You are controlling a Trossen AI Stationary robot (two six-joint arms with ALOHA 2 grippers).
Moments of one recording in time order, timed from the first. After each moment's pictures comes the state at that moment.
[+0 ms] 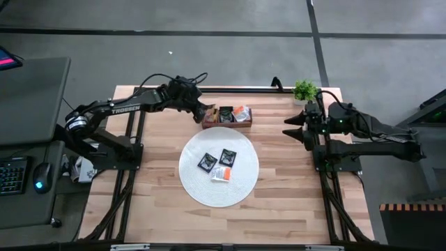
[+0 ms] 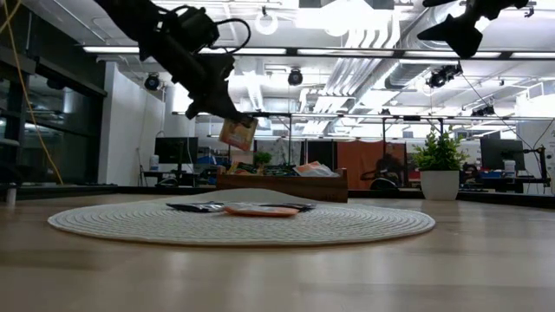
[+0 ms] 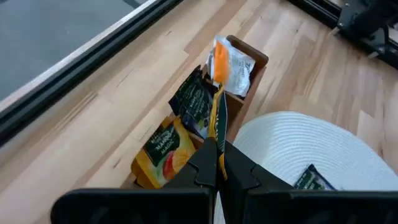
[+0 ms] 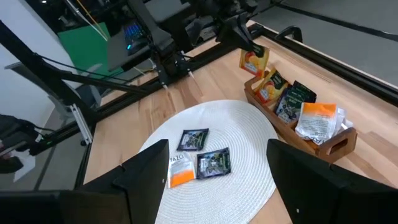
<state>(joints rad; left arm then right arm) 0.55 1.38 0.95 -0.22 0.19 -0.17 -0.19 0.55 0.74 -0.51 -0.06 0.42</state>
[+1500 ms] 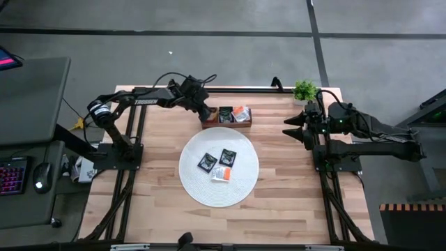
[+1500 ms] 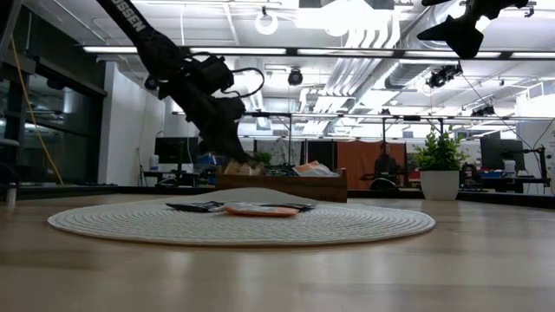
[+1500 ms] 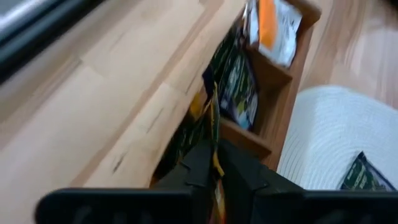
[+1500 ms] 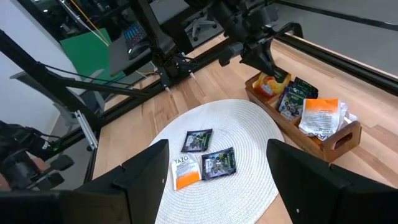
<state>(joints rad) 0.63 1.66 0.99 -0.13 0.32 -0.08 -0.19 0.55 0.74 -0.50 -0.06 0.47</state>
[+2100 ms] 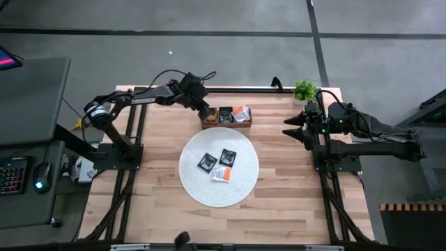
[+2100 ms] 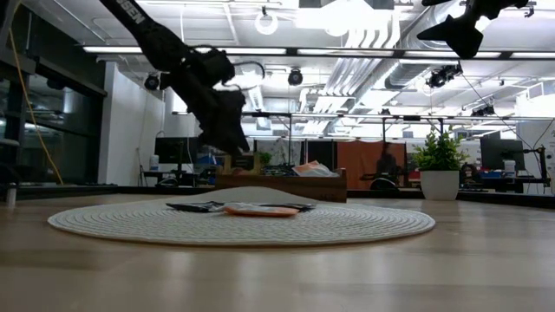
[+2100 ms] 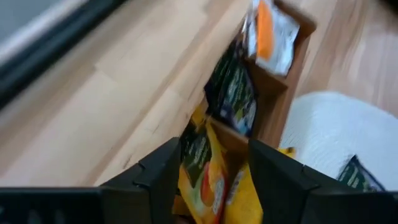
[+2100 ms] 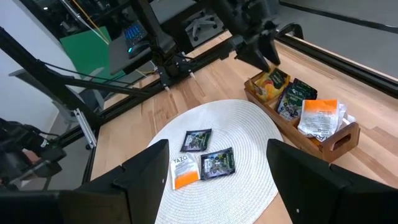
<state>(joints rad) 0.63 1.63 1.04 -0.22 0.30 -0.08 -0.19 0.55 0.74 -0.50 -0.06 0.45</state>
